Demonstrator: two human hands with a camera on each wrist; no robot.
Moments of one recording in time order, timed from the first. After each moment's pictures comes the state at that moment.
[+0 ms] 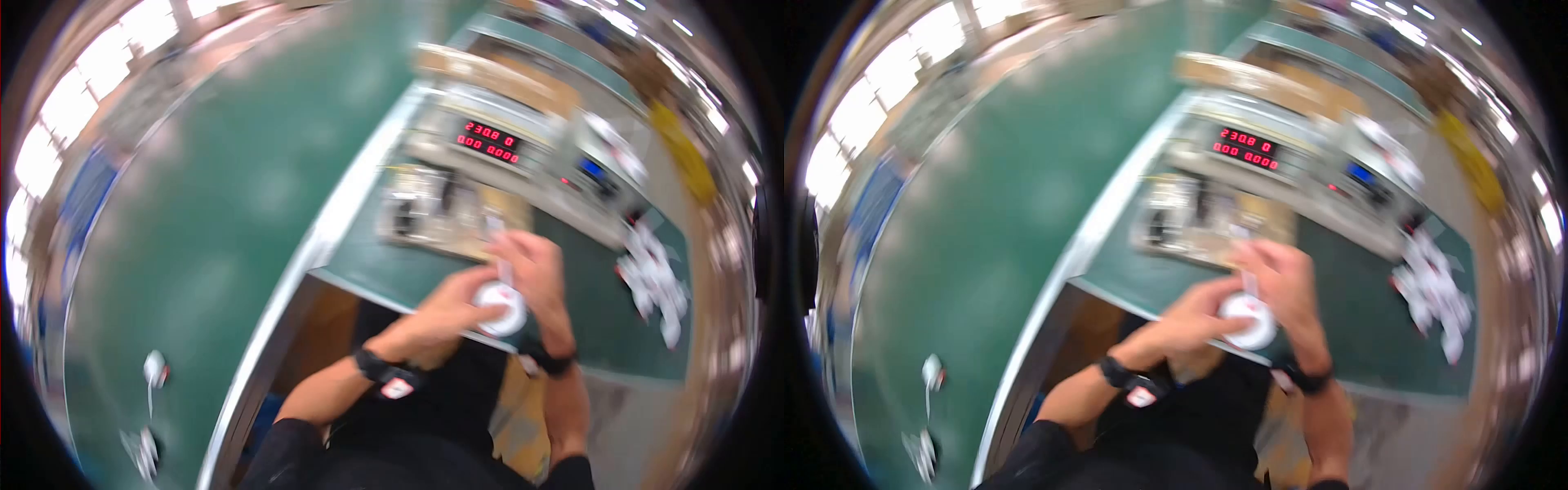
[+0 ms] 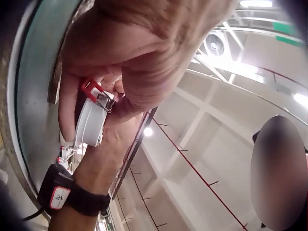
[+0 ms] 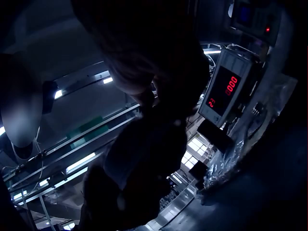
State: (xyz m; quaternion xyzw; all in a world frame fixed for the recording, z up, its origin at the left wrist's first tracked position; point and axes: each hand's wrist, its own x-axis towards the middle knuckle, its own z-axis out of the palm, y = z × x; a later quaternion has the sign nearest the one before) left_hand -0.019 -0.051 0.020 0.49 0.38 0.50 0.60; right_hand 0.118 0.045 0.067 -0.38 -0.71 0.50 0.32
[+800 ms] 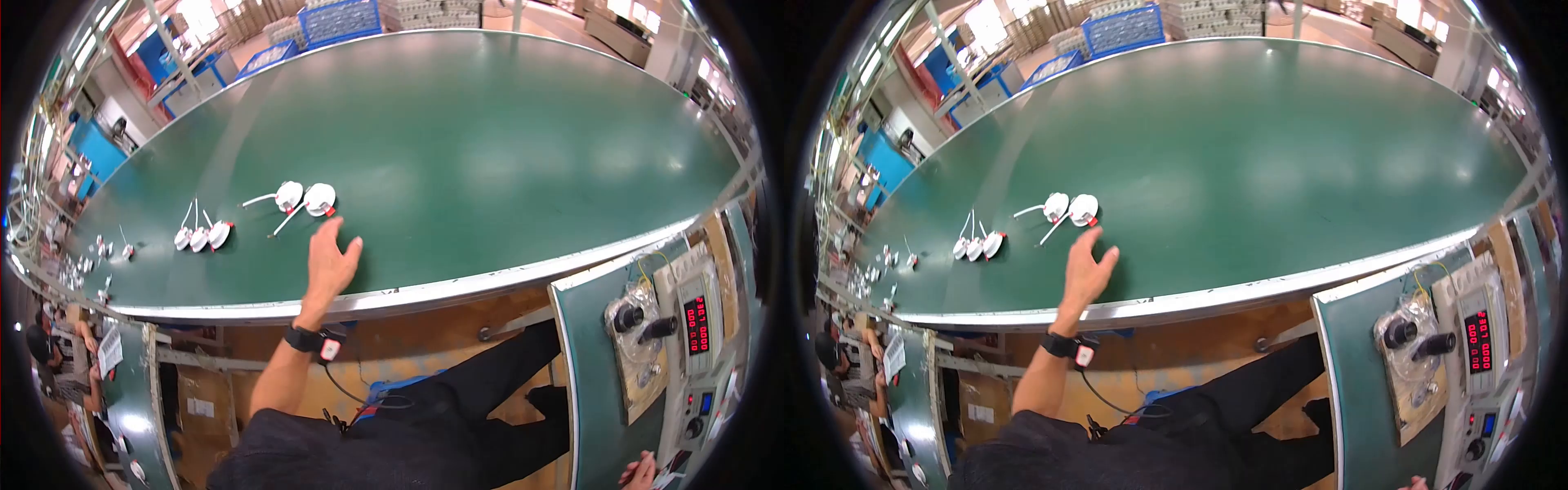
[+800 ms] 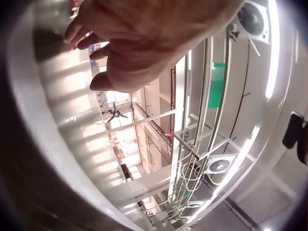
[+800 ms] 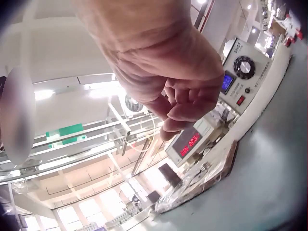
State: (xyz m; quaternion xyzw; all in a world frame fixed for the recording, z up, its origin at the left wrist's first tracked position) left_hand -0.229 -0.457 -0.030 0.02 0.93 0.33 -0.16; right_hand 0.217 0.025 0.077 -0.52 -0.71 0.38 0.28
